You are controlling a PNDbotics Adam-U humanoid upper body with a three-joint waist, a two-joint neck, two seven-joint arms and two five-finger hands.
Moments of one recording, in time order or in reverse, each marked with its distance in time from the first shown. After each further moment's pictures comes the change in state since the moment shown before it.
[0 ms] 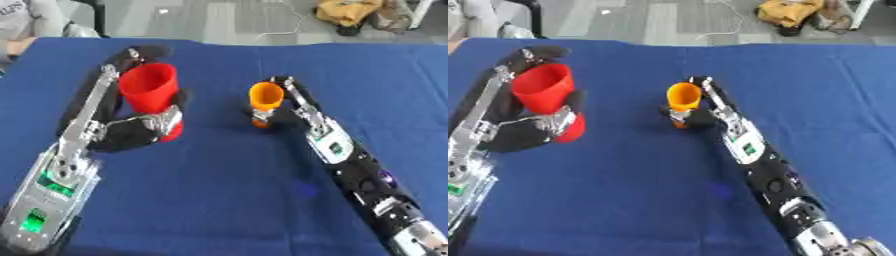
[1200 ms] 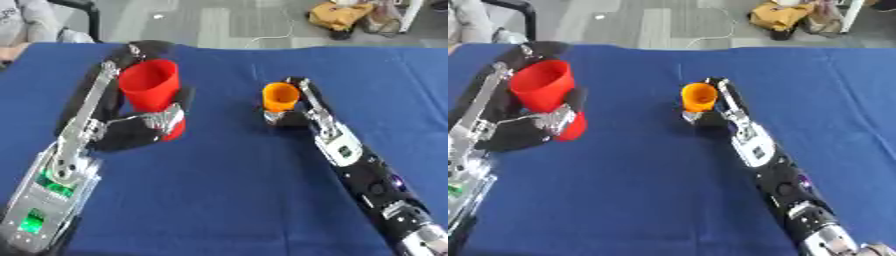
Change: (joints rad) left arm 0.002 -0.001 0.000 -0.025 0.015 0.006 -0.005; right arm 0.037 -0.064 -0.016 0.005 -0.039 0.019 -0.075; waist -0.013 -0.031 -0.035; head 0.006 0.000
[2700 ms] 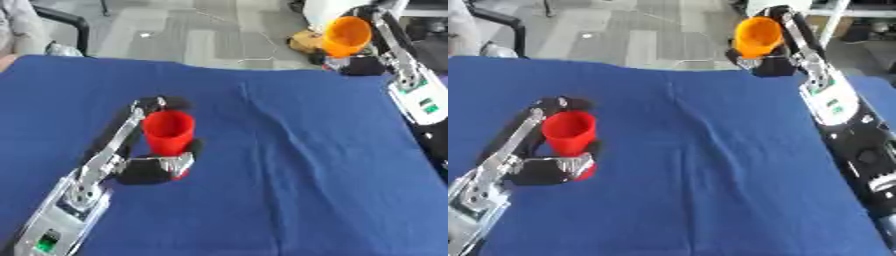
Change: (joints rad) left arm 0.052 0.056 -0.080 0.106 -0.089 -0.060 -0.077; right arm -0.086 -0.257 0.060 -0.296 -0.095 -0.064 0.093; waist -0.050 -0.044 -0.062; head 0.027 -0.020
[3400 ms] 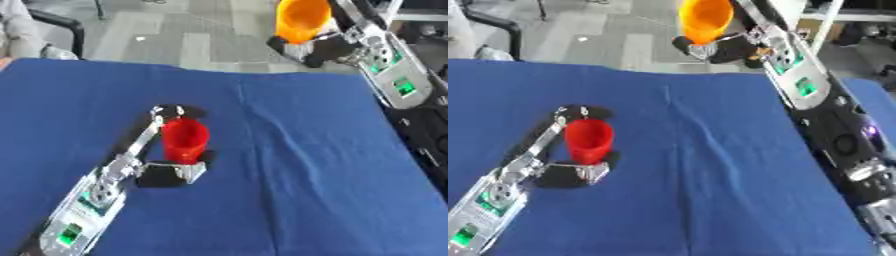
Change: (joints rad) left arm -0.055 -0.051 -0.031 0.097 -0.104 -0.098 -0.007; right arm -0.078 0.089 0.097 -0.154 0.038 0.003 0.117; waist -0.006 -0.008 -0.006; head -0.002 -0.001
